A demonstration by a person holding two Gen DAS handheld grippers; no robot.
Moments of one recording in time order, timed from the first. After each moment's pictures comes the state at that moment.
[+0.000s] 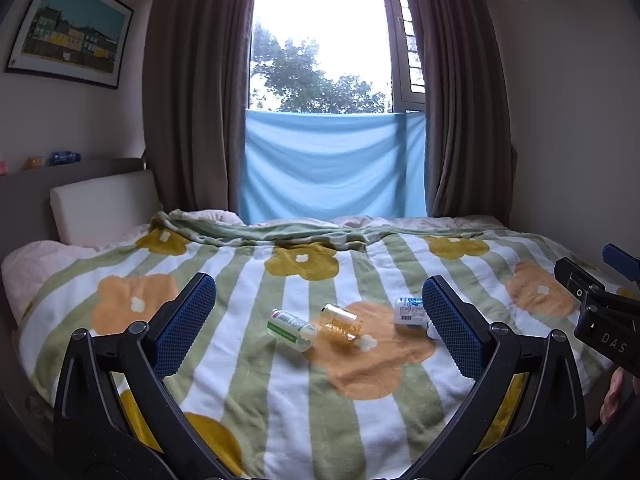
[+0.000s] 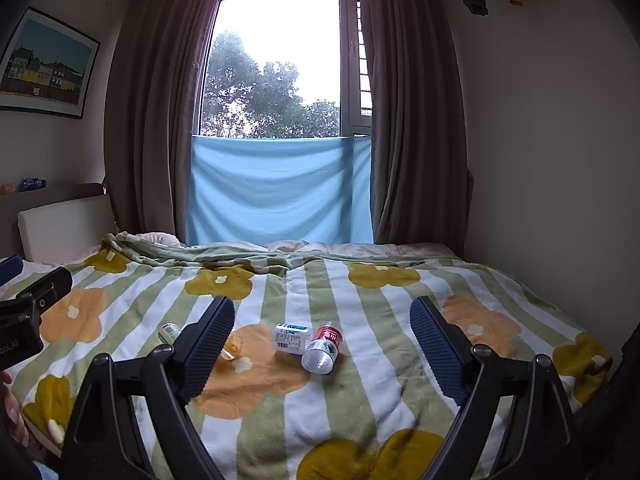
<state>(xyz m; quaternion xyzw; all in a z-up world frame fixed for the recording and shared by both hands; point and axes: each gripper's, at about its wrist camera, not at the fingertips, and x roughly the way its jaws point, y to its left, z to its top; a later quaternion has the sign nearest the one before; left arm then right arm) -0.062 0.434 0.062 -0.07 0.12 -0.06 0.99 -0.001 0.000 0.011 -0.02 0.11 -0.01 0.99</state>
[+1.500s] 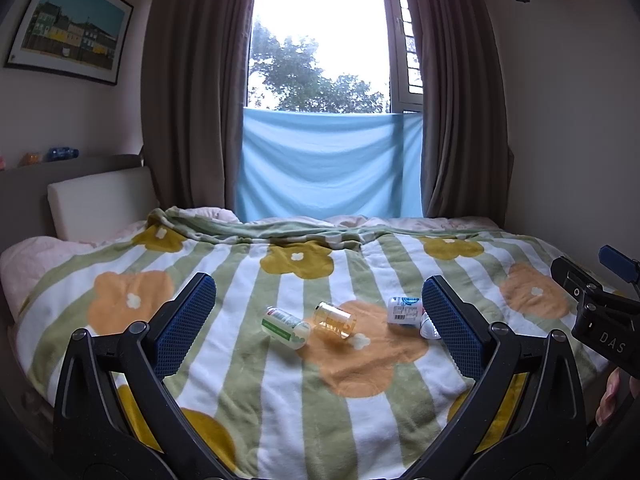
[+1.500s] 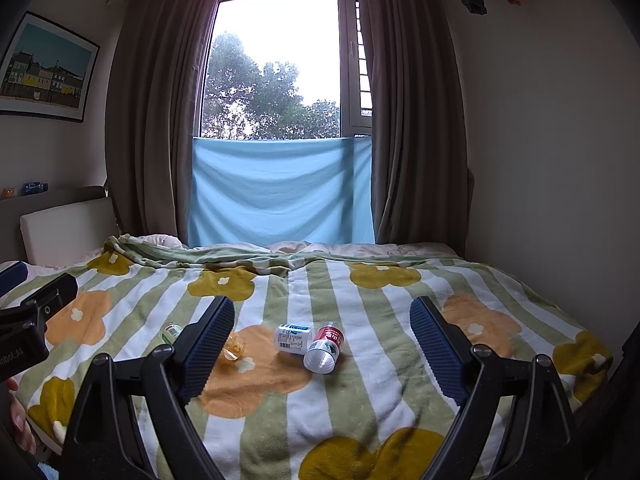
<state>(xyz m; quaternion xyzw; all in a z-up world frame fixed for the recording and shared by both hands) -0.068 0.430 0.063 -0.08 0.12 -0.07 0.99 -0.005 0.000 0.016 -0.01 0.11 -0.01 0.99</state>
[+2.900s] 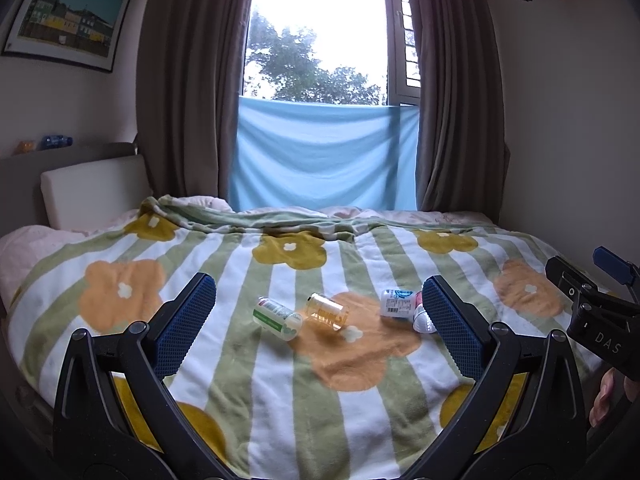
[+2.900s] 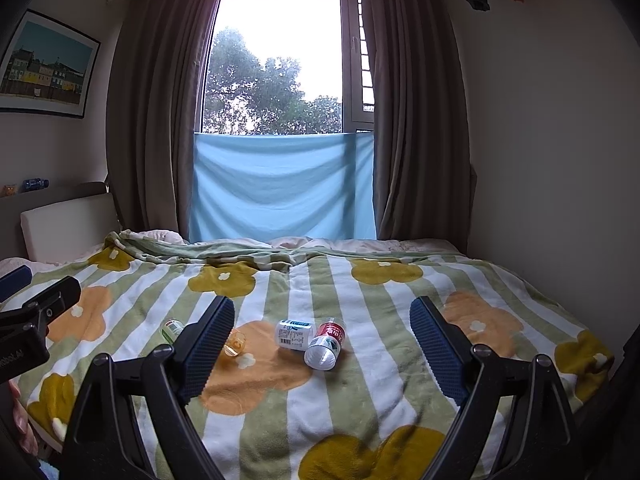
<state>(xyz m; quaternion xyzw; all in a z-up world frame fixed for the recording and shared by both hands) -0.059 0.430 0.059 -0.09 0.14 -0.08 0.98 -0.008 0.003 0.021 -0.01 0.12 0.00 0.99</state>
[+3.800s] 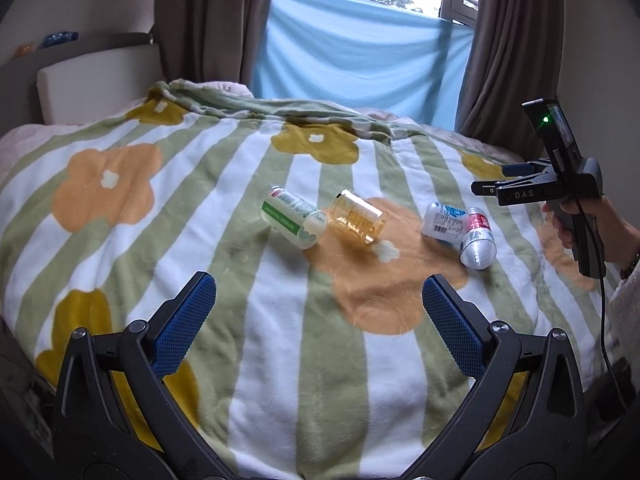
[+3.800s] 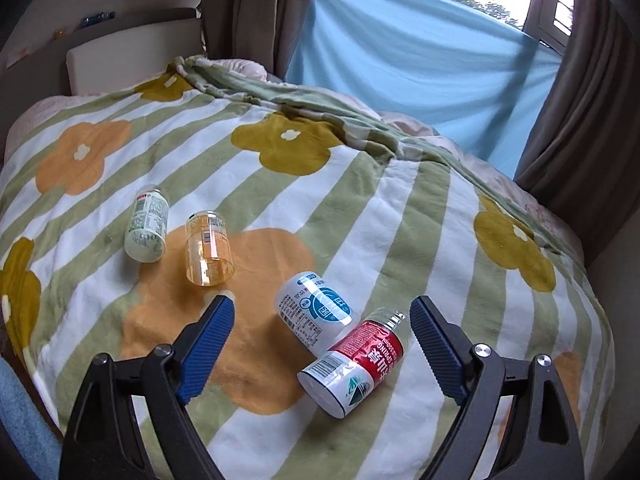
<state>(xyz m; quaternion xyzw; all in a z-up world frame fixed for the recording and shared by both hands) 0.038 0.431 -0.057 -0.14 0.31 -0.05 0.94 0.312 0.024 -0.084 -0.21 0.37 0.23 0.88</state>
